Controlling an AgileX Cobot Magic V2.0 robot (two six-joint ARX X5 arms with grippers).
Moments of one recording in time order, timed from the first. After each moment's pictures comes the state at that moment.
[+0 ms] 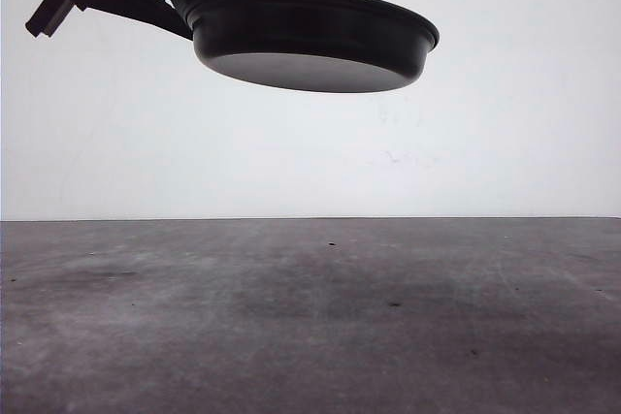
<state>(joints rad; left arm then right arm) -0.45 1.19 1.01 -0.36 0.38 -0.52 1.03 1.20 0.91 0.58 0.71 -1.15</state>
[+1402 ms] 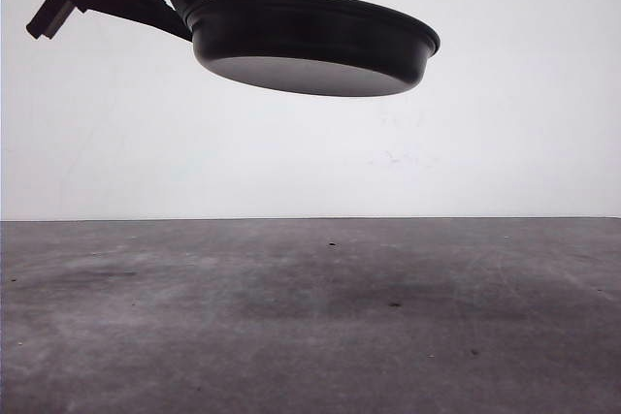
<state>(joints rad) -0.45 1.19 1.01 -0.36 0.39 -0.52 0.82 1.13 1.20 -0.05 0.51 -0.11</state>
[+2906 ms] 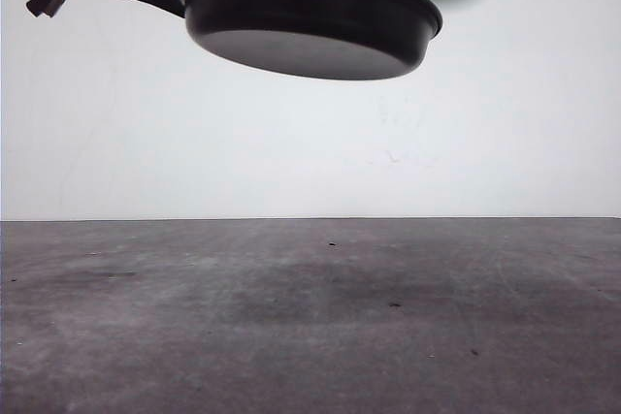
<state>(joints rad) -0.45 1.19 1.08 -0.47 0.42 -0.44 0.43 1.21 1.15 -0.43 0.37 -0.06</state>
